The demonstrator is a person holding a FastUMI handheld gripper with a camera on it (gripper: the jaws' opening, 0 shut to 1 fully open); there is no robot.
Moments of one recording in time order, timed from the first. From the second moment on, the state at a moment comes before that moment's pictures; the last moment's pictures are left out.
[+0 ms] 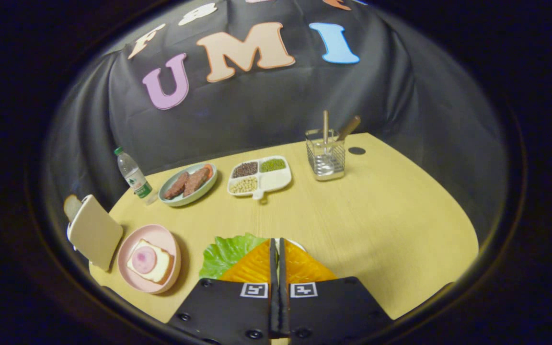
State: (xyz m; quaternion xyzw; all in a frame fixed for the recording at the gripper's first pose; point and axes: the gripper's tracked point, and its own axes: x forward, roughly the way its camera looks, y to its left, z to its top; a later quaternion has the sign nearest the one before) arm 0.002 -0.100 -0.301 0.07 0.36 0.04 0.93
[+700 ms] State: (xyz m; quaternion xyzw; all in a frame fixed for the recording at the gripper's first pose) arm 0.010 0.003 -0.202 0.03 0.29 0.12 0.95
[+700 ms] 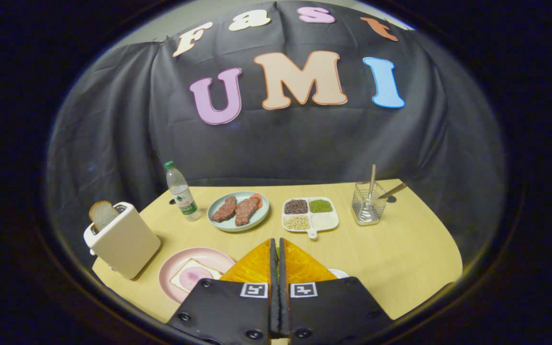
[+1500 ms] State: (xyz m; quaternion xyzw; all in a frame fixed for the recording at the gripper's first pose) arm -0.024 0.180 -0.154 0.06 0.27 0.20 0.94
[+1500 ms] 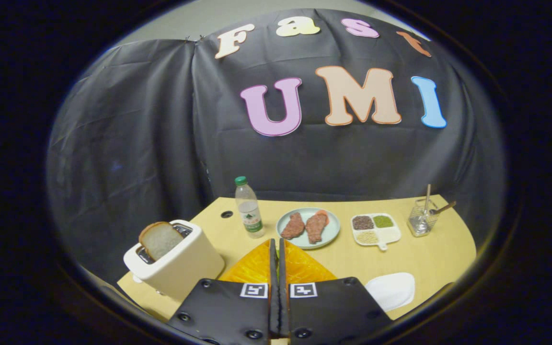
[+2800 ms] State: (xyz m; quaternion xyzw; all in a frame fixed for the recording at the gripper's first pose) arm -0.053 0.093 -0.339 0.08 0.42 0.09 0.90
